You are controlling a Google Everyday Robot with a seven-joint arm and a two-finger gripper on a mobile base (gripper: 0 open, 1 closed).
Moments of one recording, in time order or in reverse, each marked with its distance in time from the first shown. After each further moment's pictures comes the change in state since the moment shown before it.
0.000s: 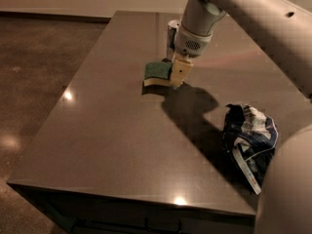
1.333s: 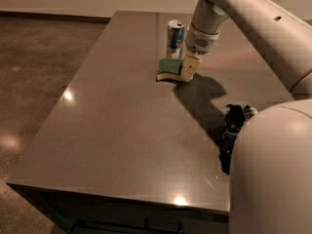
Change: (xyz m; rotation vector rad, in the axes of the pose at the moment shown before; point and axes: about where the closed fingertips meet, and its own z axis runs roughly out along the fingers) arm 0.039 -0.051 0.016 0.023 0.044 0.075
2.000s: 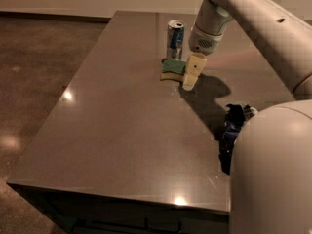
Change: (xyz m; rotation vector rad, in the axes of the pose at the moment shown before) arm 0.008 -0.005 0.003 -0.002 -0.011 0.019
